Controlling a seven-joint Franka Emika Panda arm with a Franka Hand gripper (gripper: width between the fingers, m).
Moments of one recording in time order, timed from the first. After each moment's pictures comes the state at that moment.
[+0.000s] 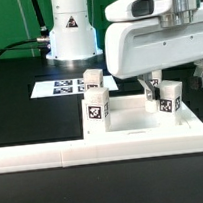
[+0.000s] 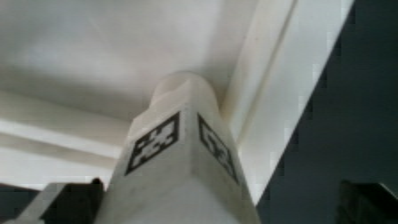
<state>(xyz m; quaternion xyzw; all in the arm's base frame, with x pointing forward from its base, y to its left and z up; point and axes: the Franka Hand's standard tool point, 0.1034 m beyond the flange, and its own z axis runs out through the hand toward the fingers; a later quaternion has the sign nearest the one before) 0.620 0.125 0.075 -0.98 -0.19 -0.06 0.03</state>
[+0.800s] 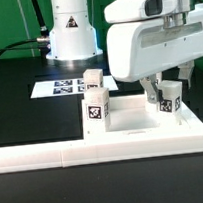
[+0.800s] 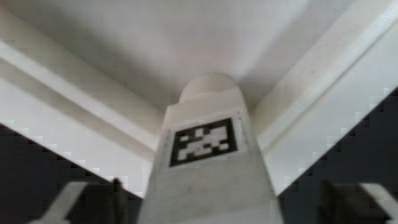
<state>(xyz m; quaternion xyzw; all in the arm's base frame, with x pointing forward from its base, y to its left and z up) 0.621 0.116 0.072 -0.95 -0.30 -0.06 0.01</state>
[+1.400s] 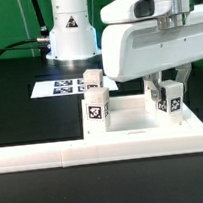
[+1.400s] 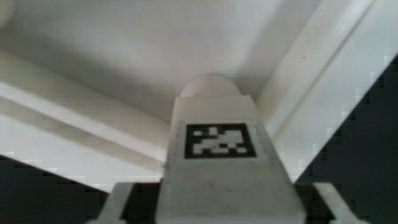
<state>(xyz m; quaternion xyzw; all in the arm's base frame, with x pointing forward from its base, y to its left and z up) 0.622 0.113 0.073 -0.99 -0.15 -0.06 0.02</state>
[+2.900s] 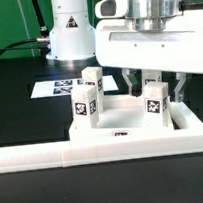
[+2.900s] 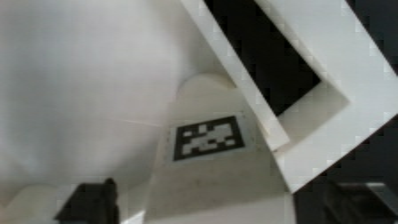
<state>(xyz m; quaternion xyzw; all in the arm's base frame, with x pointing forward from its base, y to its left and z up) 0.621 0.094 0.072 -0.92 0.38 -0.06 0.01</state>
